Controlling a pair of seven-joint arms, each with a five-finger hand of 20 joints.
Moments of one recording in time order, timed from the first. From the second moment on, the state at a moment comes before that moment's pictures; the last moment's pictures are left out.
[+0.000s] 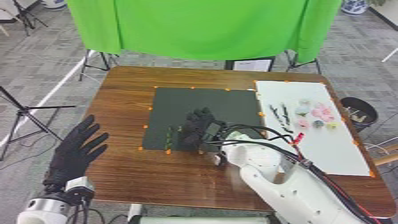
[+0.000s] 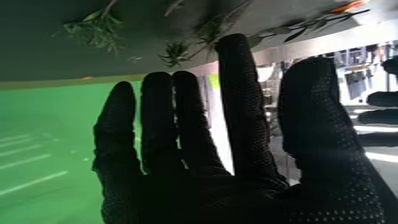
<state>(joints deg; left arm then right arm) 135.6 -55.7 -100.5 -123.0 37.2 7.7 13.4 -72.7 -61.2 44.8 -99.2 -141.0 -12.1 1.3</state>
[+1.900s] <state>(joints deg) 135.8 -55.5 -100.9 -122.6 37.8 7.4 12.9 -77.6 -47.4 56.3 -98.4 -139.4 -9.4 45.2</state>
